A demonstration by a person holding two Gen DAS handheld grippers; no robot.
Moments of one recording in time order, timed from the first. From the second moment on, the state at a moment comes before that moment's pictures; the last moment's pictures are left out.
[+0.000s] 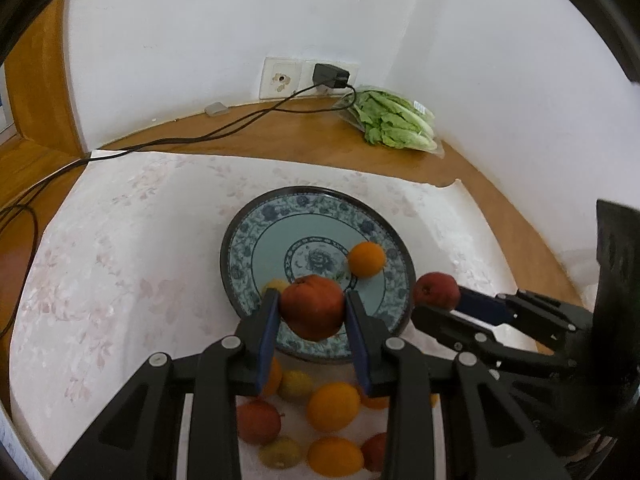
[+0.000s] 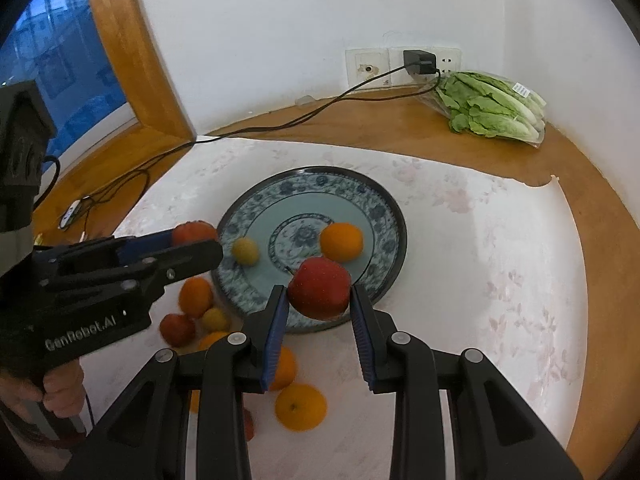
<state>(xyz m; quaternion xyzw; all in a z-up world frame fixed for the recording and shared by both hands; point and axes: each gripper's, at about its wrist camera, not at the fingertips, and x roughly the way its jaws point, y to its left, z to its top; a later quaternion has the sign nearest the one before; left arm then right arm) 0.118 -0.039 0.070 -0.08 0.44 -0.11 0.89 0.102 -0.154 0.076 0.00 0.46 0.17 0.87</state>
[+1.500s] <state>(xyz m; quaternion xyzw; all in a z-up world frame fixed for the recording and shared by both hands) 0.148 -0.032 0.028 -0.09 0.47 -0.09 0.87 0.128 -0.122 0.031 -0.05 0.50 0.14 0.85</state>
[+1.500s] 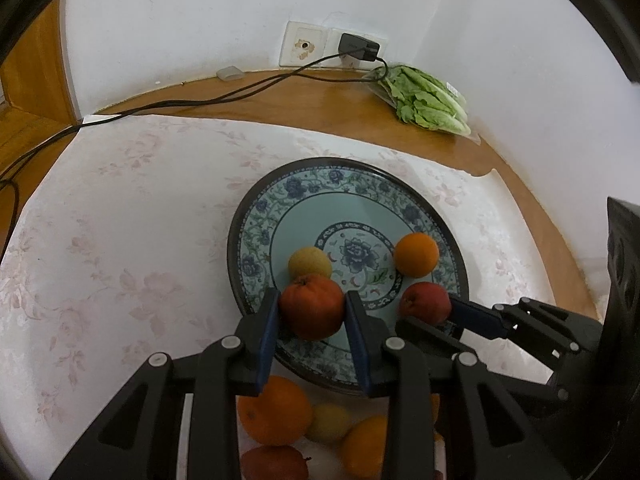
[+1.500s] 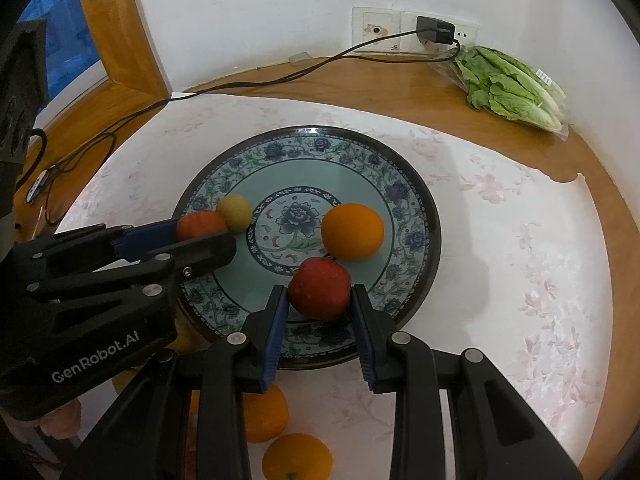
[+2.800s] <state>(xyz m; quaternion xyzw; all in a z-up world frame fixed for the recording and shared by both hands) 0.104 -0.022 0.063 -0.09 0.46 -0.09 0.88 0.090 -0.137 0.061 -0.01 0.48 0.14 0.86</state>
